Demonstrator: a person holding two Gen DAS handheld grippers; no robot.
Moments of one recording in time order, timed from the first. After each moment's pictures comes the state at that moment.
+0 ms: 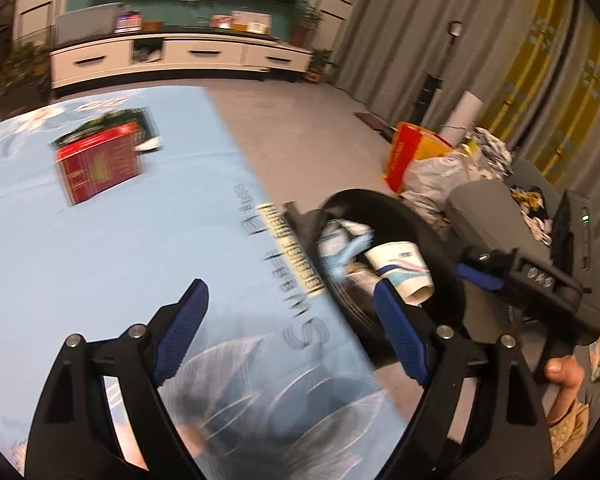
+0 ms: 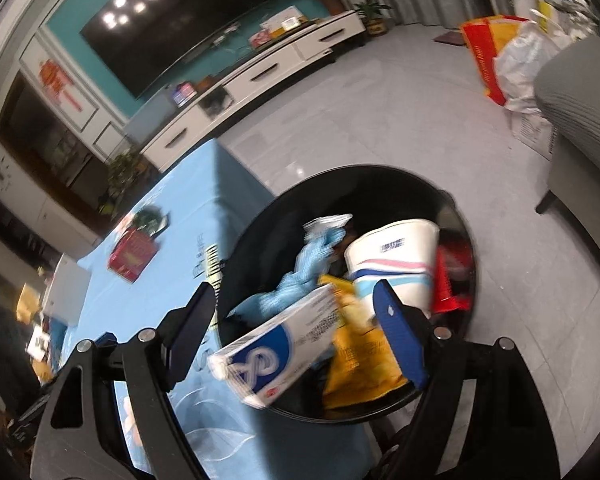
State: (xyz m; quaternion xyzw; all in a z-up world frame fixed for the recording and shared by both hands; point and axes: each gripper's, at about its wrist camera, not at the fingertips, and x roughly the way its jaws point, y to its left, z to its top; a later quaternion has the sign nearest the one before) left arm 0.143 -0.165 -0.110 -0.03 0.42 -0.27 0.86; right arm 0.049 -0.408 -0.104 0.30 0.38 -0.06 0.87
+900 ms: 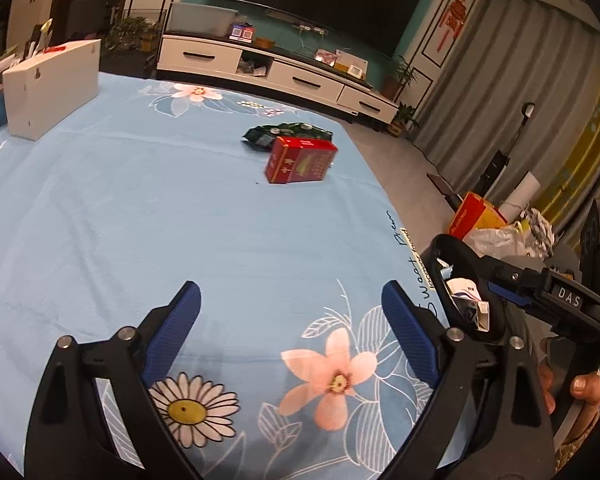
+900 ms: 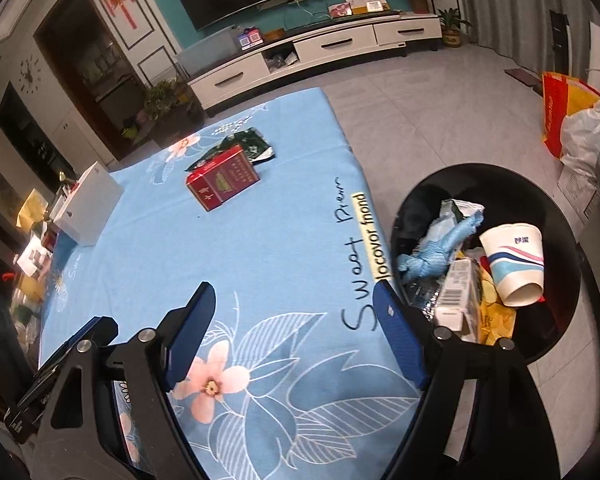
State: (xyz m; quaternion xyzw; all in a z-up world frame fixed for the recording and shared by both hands) left arm 0.103 0.004 -0.101 -0.12 0.39 -0.14 0.90; right arm 0.088 -0.256 -0.067 0.18 0.43 0.01 0.89
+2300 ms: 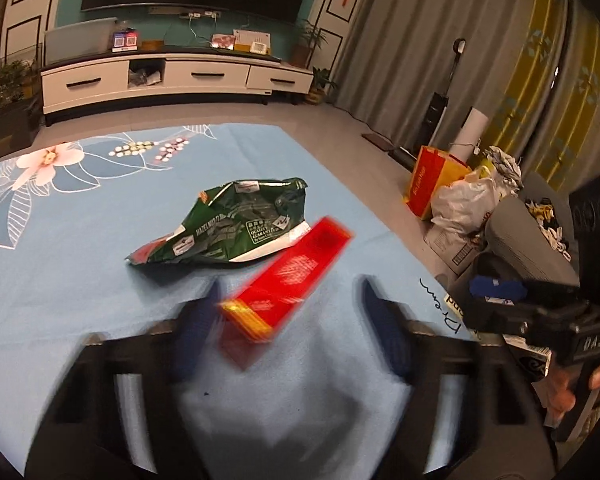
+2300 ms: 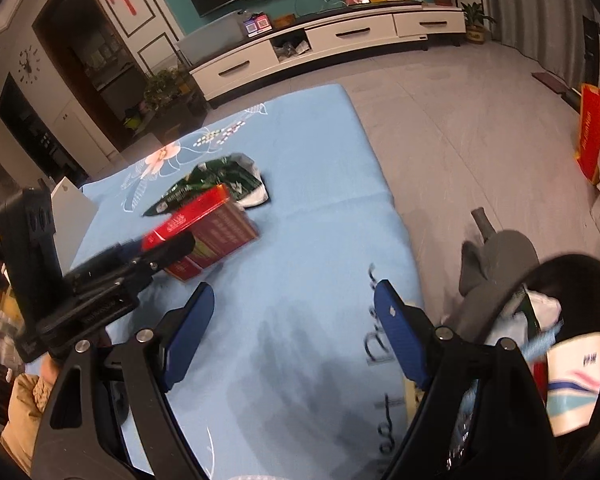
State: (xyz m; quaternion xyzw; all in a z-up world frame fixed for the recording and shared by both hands) left arm 0.334 -0.076 -0.146 -0.02 0.38 -0.32 0.87; right arm 0.234 -0.271 -0.114 0.17 0.44 0.04 0.88
